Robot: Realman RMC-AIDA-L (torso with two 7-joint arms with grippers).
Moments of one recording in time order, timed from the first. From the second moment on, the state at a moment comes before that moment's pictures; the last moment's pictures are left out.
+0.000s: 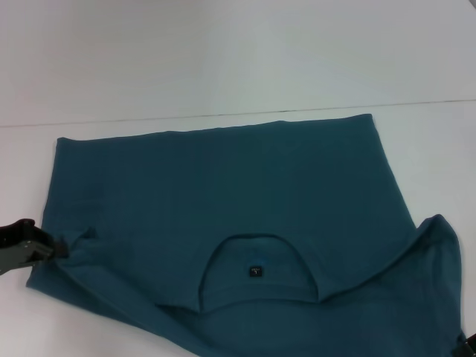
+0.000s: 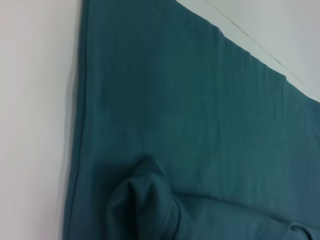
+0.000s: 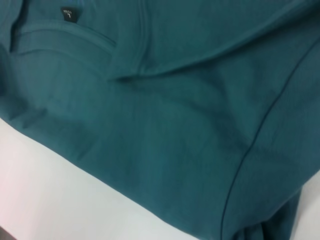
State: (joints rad) left arm -0.63 -1.97 0.46 0.80 2.53 1.59 -2.59; right arm 0.57 1.98 -0.68 -0.95 -2.77 -1.88 2.34
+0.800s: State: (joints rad) left arm -0.63 -1.98 0.46 0.80 2.53 1.59 -2.59; right arm 0.58 2.00 -0.70 -0.95 -2.81 -1.83 2.36
